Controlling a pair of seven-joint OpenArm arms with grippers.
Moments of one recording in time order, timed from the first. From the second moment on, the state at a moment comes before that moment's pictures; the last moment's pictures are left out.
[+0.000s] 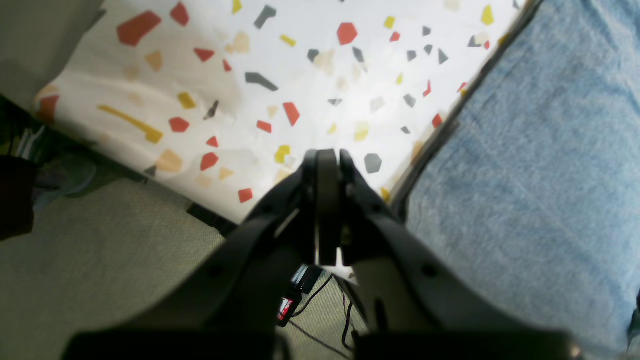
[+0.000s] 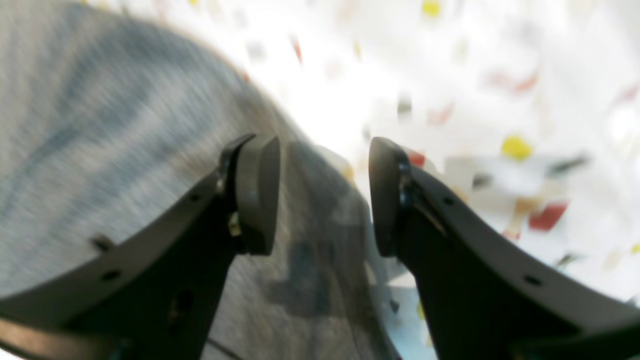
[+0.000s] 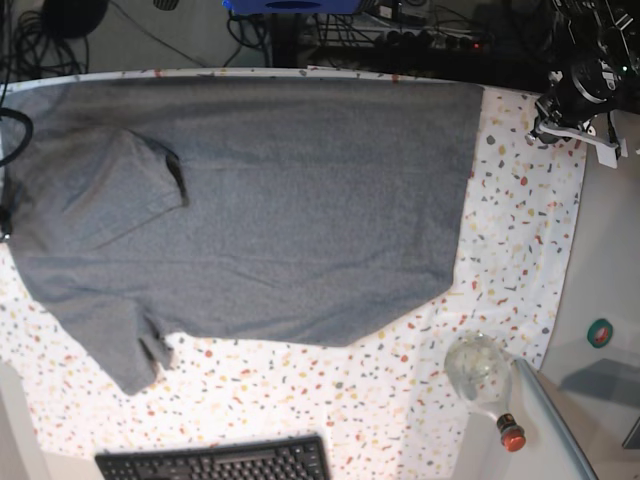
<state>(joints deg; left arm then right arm) 27.2 -12.9 -35.1 95.8 -39.6 -3.2 50.8 20.2 30.8 33.0 19.0 16.6 24.0 -22.1</state>
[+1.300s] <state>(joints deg) 26.8 -12.9 -34.7 94.6 -39.6 -3.2 50.8 -8.1 1.6 45.8 91.4 16.8 21.1 -60.7</state>
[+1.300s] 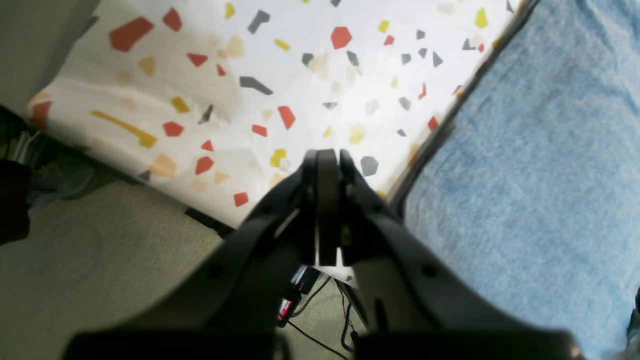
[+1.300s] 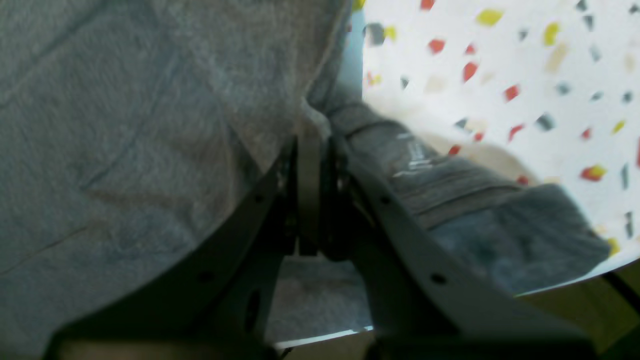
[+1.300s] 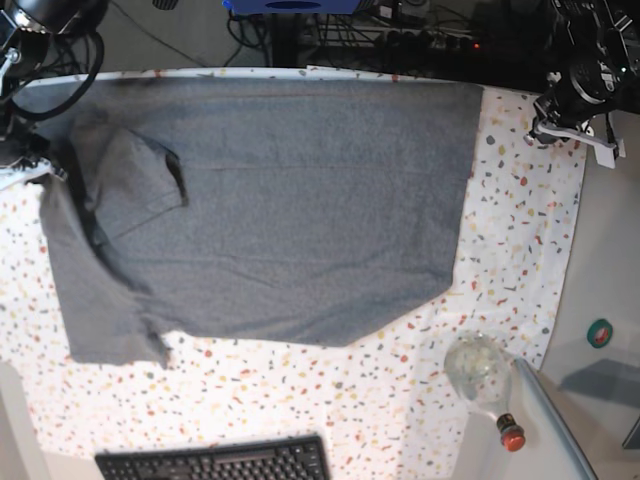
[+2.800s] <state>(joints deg) 26.9 -13.7 -35.1 92.2 -39.6 -3.2 50.4 25.1 21.6 32.0 24.4 17.1 16.9 -33.5</state>
